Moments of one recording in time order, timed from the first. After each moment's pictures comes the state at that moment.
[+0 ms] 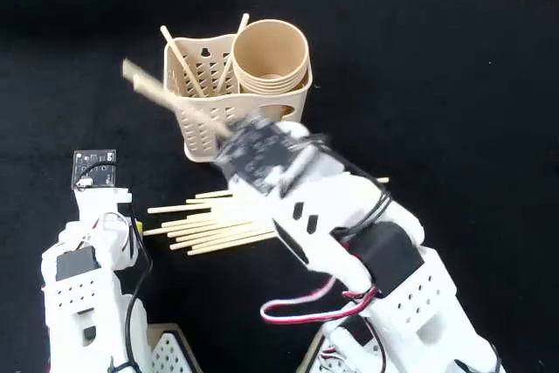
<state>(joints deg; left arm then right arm) -23.7 -66.5 85.7 48.8 -15.9 -37.2 -54.3 33.3 49.5 22.8</state>
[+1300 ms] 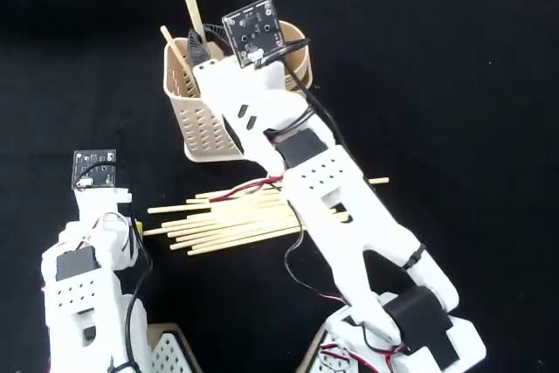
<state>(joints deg) -23.7 -66.5 85.7 48.8 -15.9 -30.1 -14.3 29.0 6.5 0.0</state>
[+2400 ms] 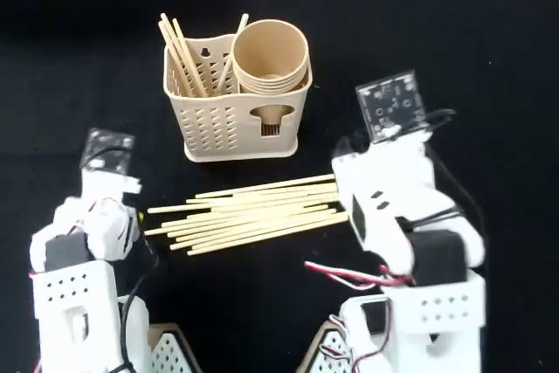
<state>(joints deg) -19.1 -65.5 69.6 62.5 -28.4 -4.9 -63.0 44.9 69.6 10.7</state>
